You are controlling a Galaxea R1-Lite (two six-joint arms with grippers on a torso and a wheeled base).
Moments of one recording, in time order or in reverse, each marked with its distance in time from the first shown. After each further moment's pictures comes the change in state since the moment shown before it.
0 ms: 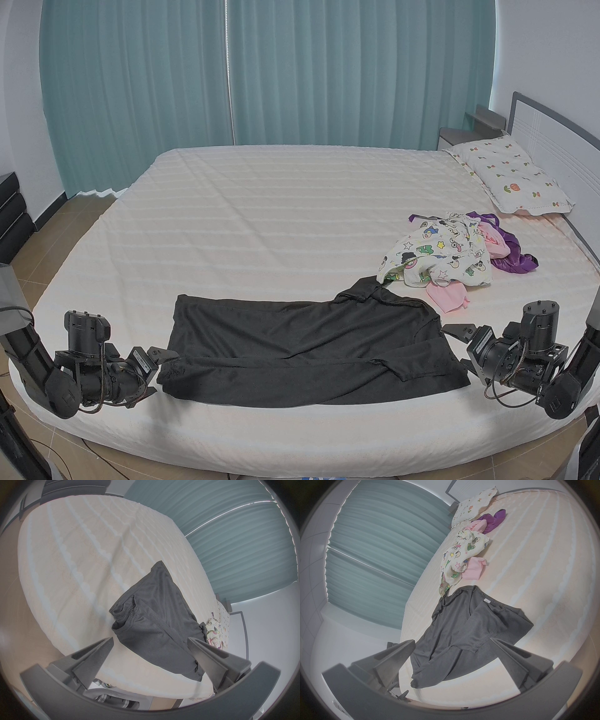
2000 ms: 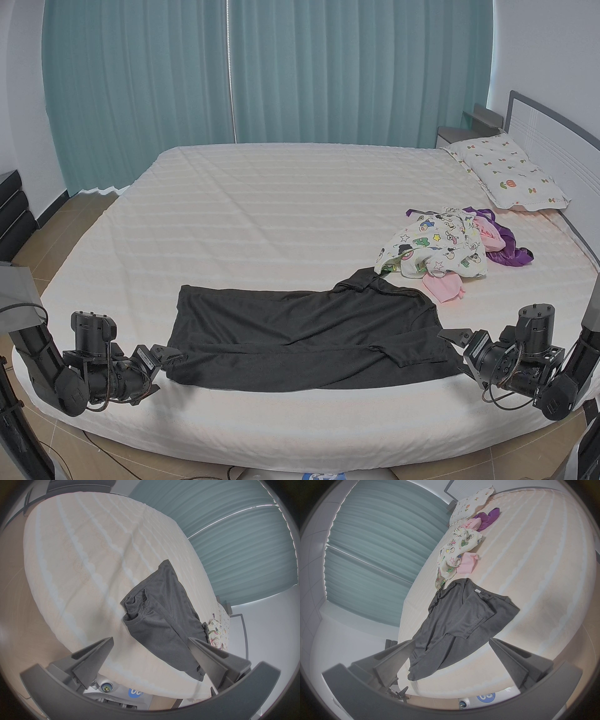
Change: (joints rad) left arm 0.005 0.082 -0.023 -0.072 0.007 -0.026; right arm 0.009 0.025 0.002 -0.001 0.000 -0.001
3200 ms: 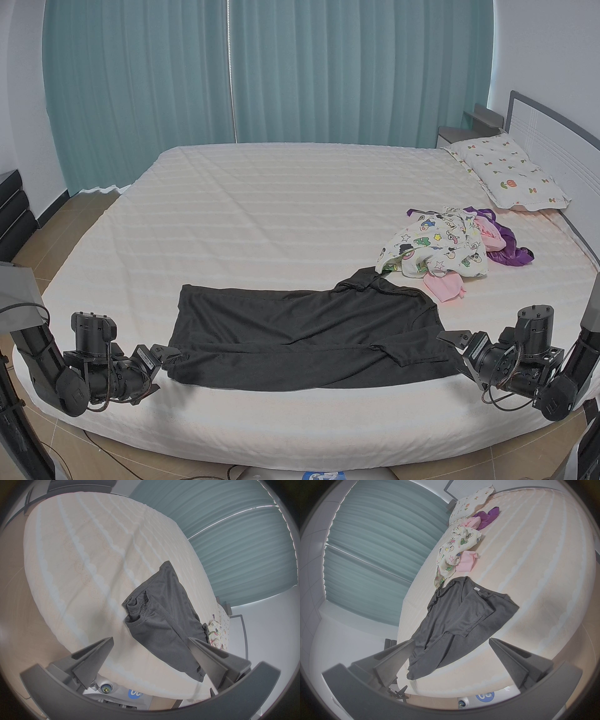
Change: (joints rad) left arm 0.003 0.013 0.002 -0.021 0.000 -0.001; right arm 0.001 0.006 0.003 0.001 0.001 -0.001
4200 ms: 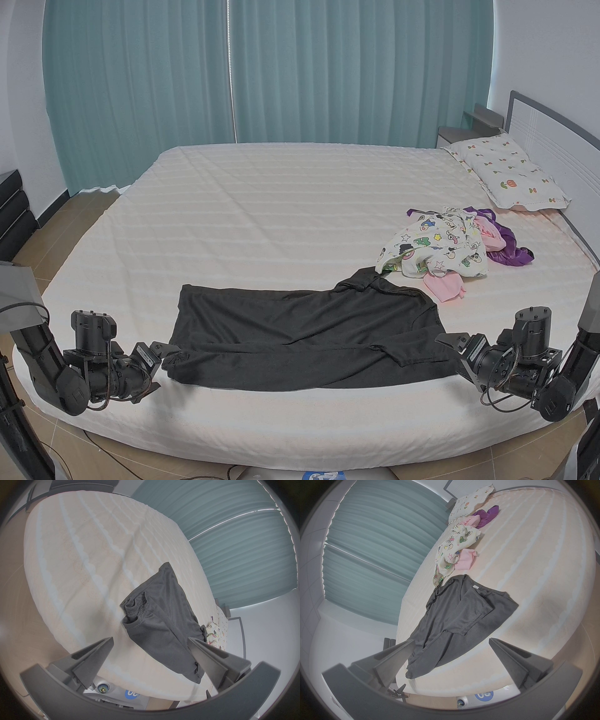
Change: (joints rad) left arm -0.002 -0.002 -0.009 -0.001 -0.001 -0.026; right arm 0.007 0.013 0.000 0.000 -0.001 0.000
